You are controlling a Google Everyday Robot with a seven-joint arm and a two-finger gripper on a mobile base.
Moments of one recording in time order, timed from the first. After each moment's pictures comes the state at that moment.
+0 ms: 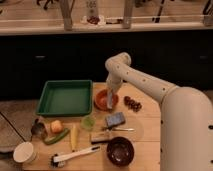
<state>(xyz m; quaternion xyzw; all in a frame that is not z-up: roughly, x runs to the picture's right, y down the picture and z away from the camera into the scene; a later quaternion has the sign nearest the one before) 0.055 0.028 0.887 -0.22 -0.20 -0.52 0.80</state>
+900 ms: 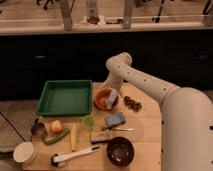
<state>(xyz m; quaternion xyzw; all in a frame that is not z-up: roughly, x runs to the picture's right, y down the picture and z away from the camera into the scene) 0.054 0.028 0.885 -0.21 -0.21 -0.52 0.80</state>
